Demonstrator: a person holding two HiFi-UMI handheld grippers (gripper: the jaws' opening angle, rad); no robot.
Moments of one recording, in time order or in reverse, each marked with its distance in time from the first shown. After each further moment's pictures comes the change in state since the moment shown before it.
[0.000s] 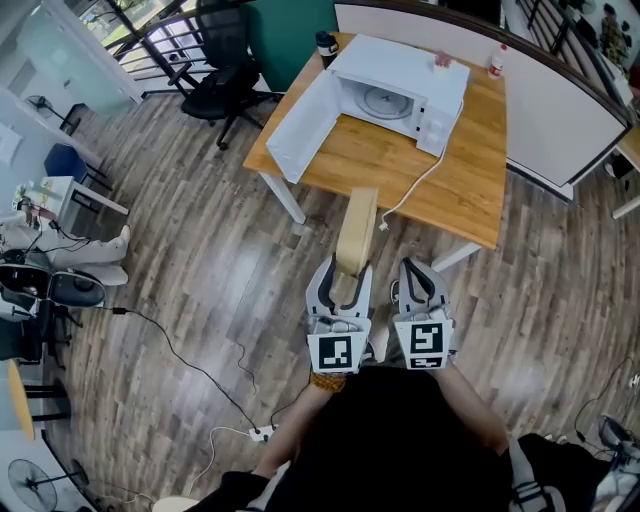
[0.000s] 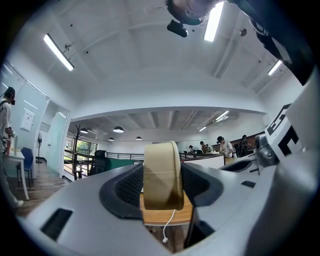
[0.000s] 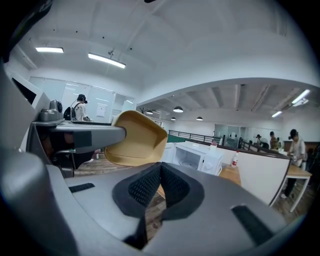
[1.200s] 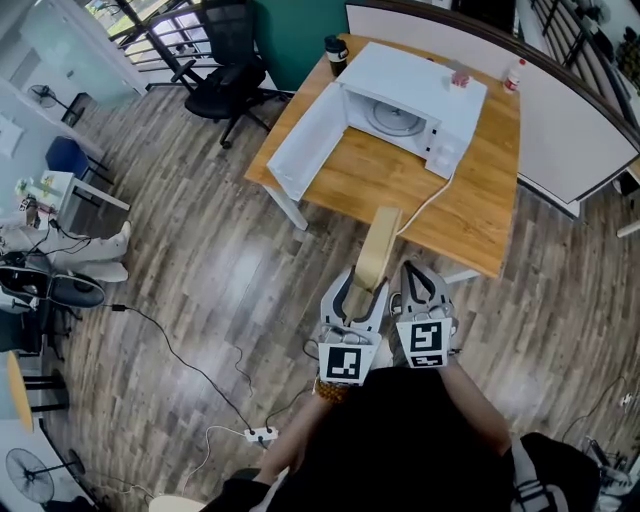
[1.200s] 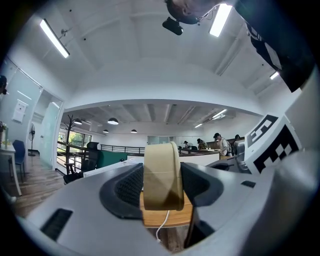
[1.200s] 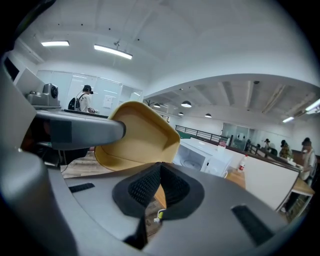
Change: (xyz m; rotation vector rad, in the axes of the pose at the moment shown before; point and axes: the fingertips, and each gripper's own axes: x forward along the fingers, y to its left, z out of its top) left arm 0.066 -0.010 -0.014 -0.052 0.072 -0.060; right arm 0.076 -0.034 0.003 -0.085 0.071 0.072
